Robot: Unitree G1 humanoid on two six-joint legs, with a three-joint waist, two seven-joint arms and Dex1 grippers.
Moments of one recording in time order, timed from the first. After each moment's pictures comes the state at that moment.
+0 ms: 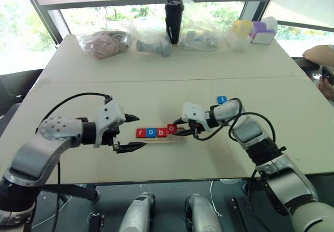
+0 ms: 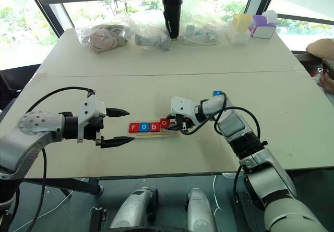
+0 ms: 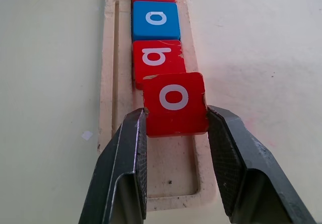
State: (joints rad) left arm -0.28 0.88 -0.01 -0.45 -0.49 0.62 -0.99; right arm -0.72 -0.50 0.39 0.27 0.00 0.22 1.22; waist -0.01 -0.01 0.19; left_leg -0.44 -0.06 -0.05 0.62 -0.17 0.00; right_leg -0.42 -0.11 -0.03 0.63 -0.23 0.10
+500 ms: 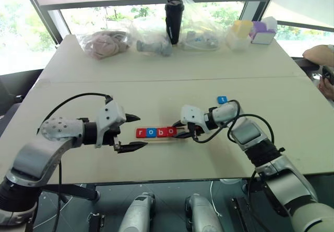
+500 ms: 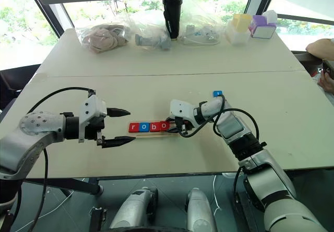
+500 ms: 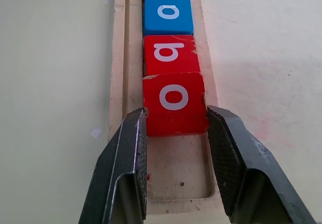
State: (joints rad) left arm -0.28 0.86 -0.01 -0.45 -0.49 0.62 -0.99; right arm -0.71 -0.49 0.40 0.26 -0.01 0.21 1.22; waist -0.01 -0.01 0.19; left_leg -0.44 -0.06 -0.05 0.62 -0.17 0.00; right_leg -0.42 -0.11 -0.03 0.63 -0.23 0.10
